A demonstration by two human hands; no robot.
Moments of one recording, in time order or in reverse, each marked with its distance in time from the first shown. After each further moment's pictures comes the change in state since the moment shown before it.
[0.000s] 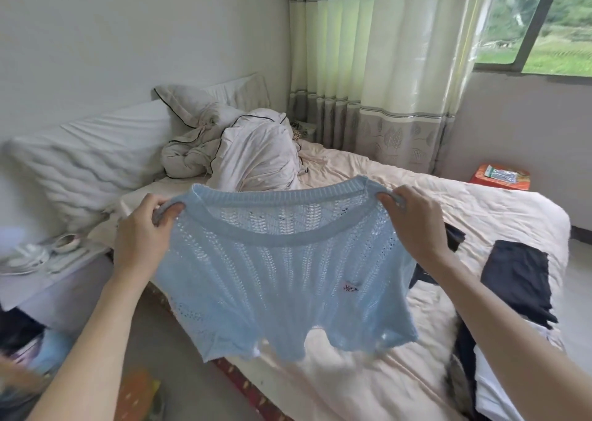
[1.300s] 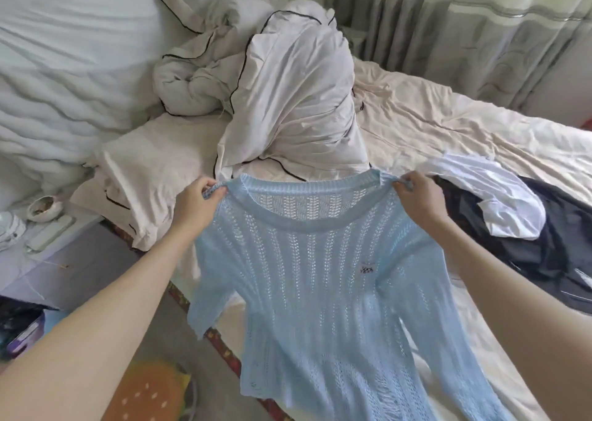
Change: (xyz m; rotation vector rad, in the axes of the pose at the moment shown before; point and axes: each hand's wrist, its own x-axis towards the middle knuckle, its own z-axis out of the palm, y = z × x) left_hand 0.182 -0.296 0.254 -0.026 -0.466 -0.438; right_hand 0.137 0.048 0.438 -0.116 -0.459 0.419
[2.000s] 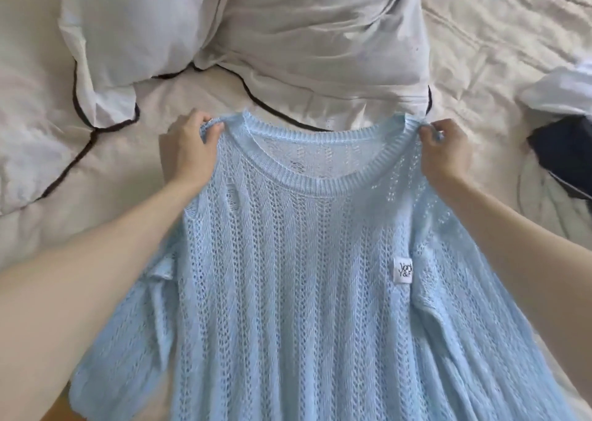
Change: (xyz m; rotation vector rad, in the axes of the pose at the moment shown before) left_hand 0.254 -0.148 0.306 0.269 0.039 0.092; right_hand 0.251 0.135 0.286 0.044 0.059 0.326
